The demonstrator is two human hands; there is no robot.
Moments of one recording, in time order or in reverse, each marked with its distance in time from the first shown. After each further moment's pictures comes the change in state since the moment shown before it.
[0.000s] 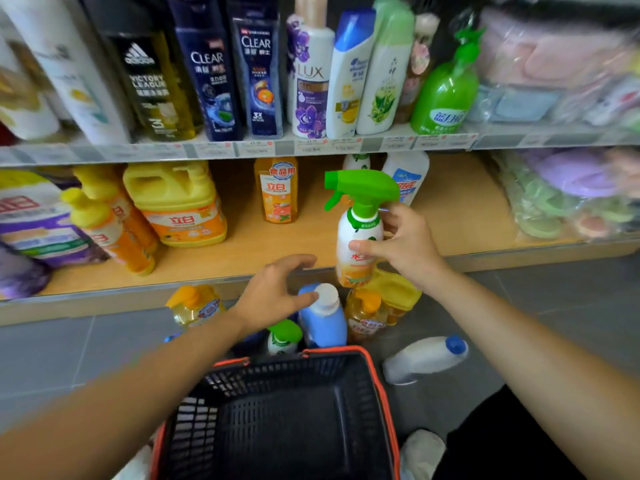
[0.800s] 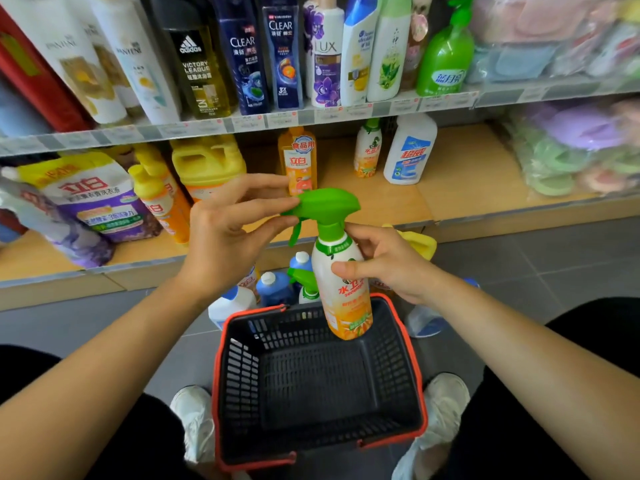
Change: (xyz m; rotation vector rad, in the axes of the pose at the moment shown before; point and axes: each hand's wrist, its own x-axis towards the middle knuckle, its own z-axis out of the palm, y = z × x) left_hand -0.113 0.095 -0.097 0.212 0.481 0.612; right_hand -0.126 -0.037 0.060 0.298 -0.438 0.075
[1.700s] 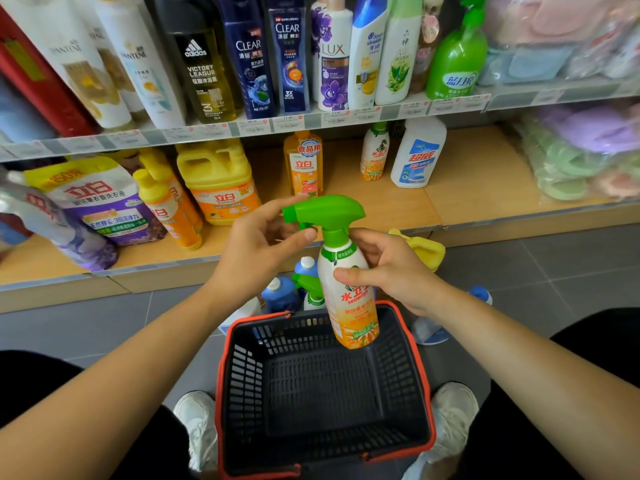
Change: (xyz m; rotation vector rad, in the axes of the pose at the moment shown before) left_hand -0.001 0.002 0.027 -0.491 -0.107 -0.670; right_hand 0.008 0.005 0.002 -0.044 0.060 0.004
